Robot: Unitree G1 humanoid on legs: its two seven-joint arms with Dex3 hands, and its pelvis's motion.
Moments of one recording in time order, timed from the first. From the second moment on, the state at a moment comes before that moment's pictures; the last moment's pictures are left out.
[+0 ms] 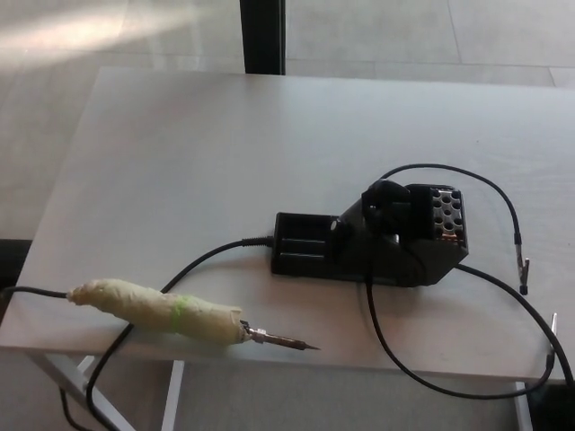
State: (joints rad) left_arm 0.31 0.60 0.63 0.42 0.41 0.02 -0.33; right_arm -0.04 -0.76 -0.48 1.21 0.16 -0.18 0.17
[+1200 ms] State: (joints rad) left_arm 0.39 0.62 0.47 0.96 0.15 0.04 -0.32; right_arm 0.01 -0.76 -0.44 1.22 0.16 -0.15 0.23
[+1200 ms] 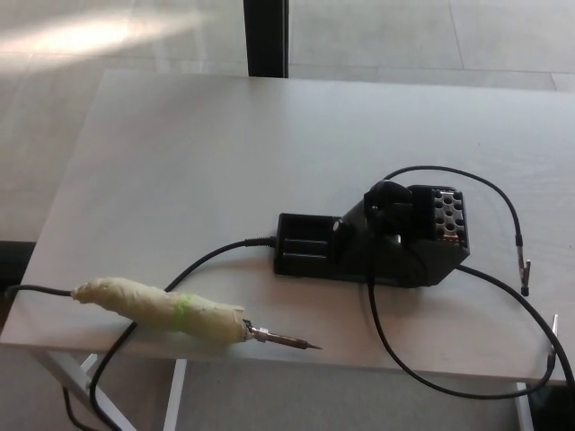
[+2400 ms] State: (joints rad) left_arm 0.31 0.55 0.72 0.72 -0.19 0.06 -0.41; right_arm 0.01 -0.76 -0.45 1.24 0.16 -0.12 0.22
